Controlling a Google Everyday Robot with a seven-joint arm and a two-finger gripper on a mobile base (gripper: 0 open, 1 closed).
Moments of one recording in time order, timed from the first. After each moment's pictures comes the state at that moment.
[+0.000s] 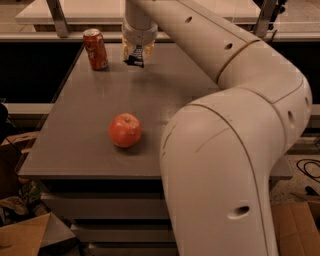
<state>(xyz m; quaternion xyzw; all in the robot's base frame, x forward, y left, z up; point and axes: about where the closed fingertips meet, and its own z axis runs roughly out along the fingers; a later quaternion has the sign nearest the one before) 0.776 0.057 0.893 -0.08 0.97 0.06 0.24</state>
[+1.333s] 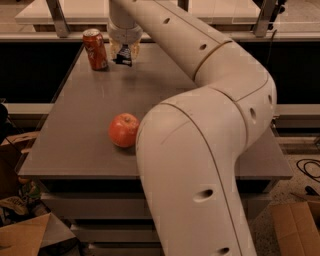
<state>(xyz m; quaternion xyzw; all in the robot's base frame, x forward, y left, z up) 0.788 0.101 0.889 -0.08 0.97 0.08 0.23</state>
